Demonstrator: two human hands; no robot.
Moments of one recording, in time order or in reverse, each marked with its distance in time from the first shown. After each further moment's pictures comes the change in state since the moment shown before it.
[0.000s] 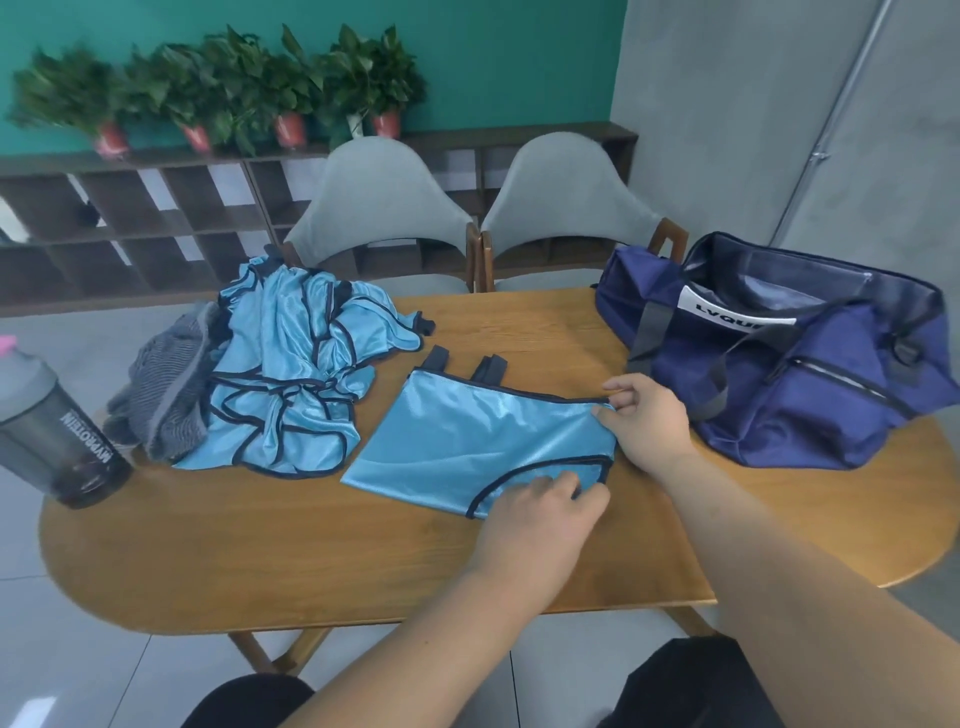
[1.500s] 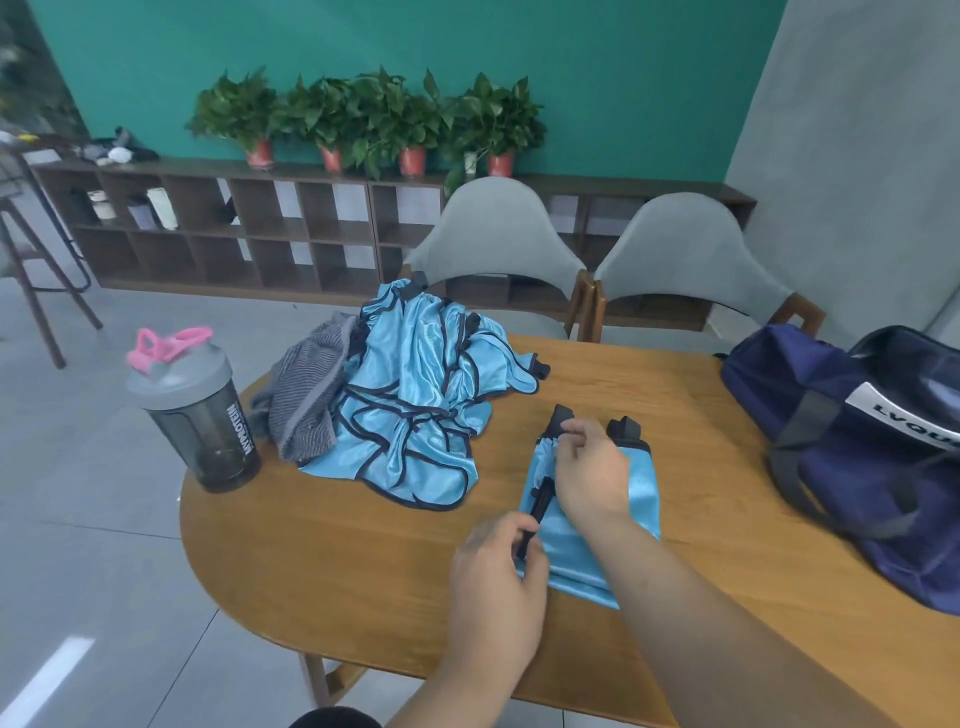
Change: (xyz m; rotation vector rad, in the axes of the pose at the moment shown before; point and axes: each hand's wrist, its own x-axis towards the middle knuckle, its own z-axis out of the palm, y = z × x) left_hand -0.084 -0.108 -0.007 -0.552 0.483 -0.746; right_hand -0.032 -0.123 0.184 0.047 -0.035 -0.091
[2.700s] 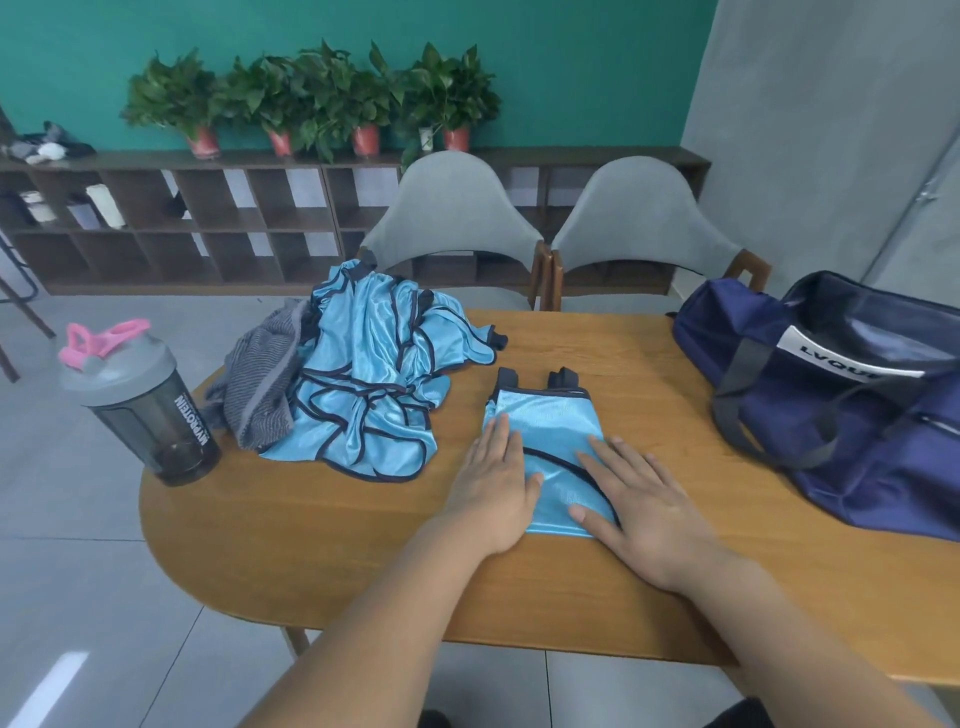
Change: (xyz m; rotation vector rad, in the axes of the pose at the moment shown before) left_hand 0.069 0.010 0.037 0.643 -0.691 0.139; right_hand -0.052 0.086 -0.126 -0.838 -0.437 -0.425
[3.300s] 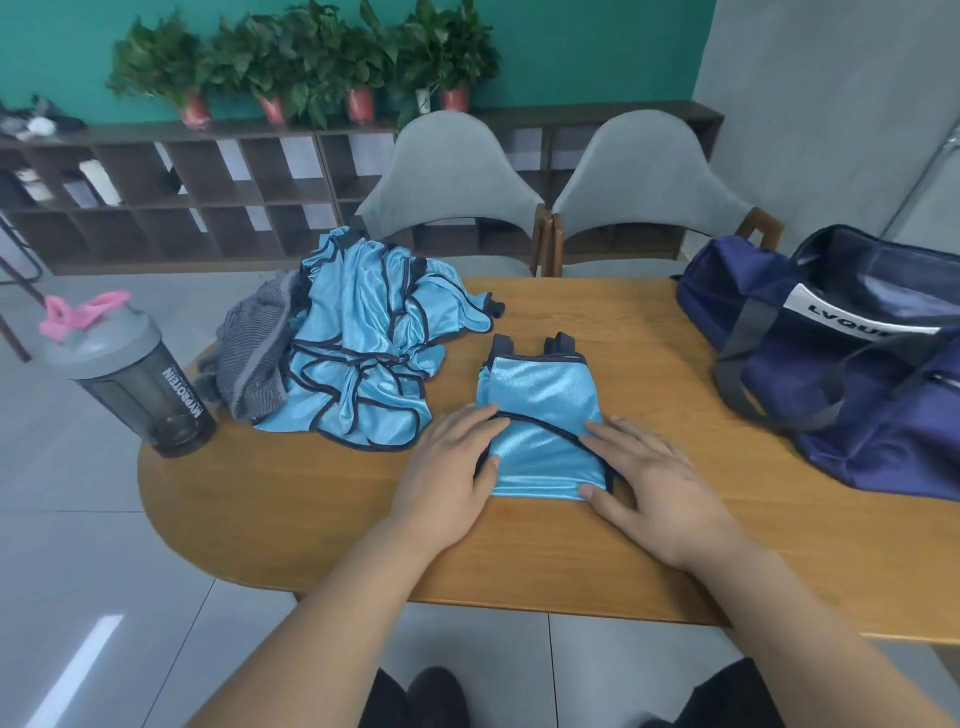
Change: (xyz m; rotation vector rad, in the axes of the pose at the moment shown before) left_hand -0.035 -0.042 0.013 -0.217 0.416 0.207; right_hand -0.014 0.014 0.004 0.182 0.159 -0.103
